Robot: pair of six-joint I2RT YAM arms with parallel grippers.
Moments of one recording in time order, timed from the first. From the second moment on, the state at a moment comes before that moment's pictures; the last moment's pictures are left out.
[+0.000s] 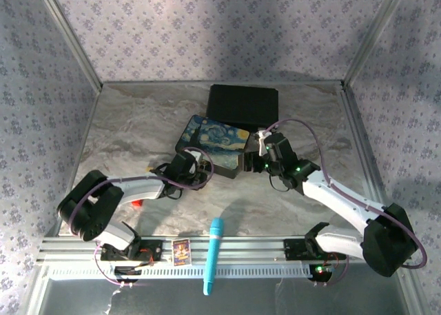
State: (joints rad) left arm -0.71 1.49 0.56 0.04 -0.01 -0.39; right arm 0.62 1.16 0.72 -0.23 -0.09 0.44
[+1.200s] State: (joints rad) left arm -0.83 1.44 0.60 -0.15 0.06 -0.66; right arm 0.57 1.25 0.71 -0.20 -0.11 0.44
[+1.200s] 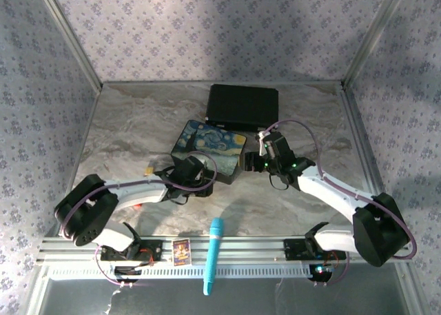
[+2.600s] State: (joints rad) left arm -0.76 1.52 0.40 0.45 0.10 -0.53; right arm 0.53 1.26 0.64 -0.16 -0.13 0.44
